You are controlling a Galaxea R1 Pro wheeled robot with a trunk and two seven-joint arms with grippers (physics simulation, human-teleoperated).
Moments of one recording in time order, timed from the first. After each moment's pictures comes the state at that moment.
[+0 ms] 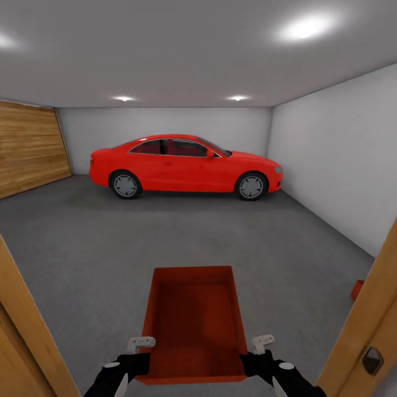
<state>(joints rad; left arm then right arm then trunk) -0.32 -0.06 0.06 -0.70 -0.03 0.31 -0.04 -0.47 0.01 0.02 -0.35 0.07 0.03 0.26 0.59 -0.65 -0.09</state>
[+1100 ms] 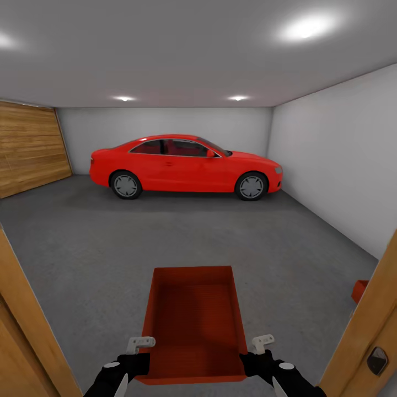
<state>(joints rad) -0.32 -0.06 0.06 -0.70 -0.03 0.31 -0.04 -0.47 0.01 0.02 -0.35 0.07 0.03 0.26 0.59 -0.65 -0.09</state>
